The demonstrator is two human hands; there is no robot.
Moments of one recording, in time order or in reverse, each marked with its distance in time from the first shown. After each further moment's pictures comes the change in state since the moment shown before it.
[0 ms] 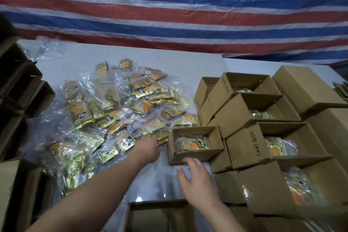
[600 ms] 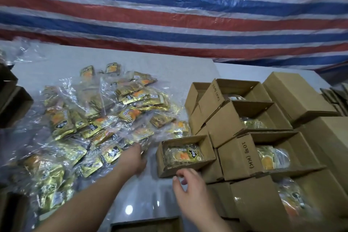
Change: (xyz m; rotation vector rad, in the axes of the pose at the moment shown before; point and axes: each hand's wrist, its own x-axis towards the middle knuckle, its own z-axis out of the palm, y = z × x) left_hand 0.020 -0.009 0.020 -0.171 0.038 -0.111; right_hand 0.009 0.007 -0.013 0.130 -0.017 0.073
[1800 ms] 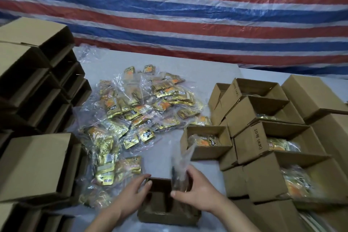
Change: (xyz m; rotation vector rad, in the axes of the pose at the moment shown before) left_hand -0.232 -0.057 0.013 -0.595 -0.036 -0.026; right_hand -0.067 -0.026 -0.005 0.426 -0.488 -0.191
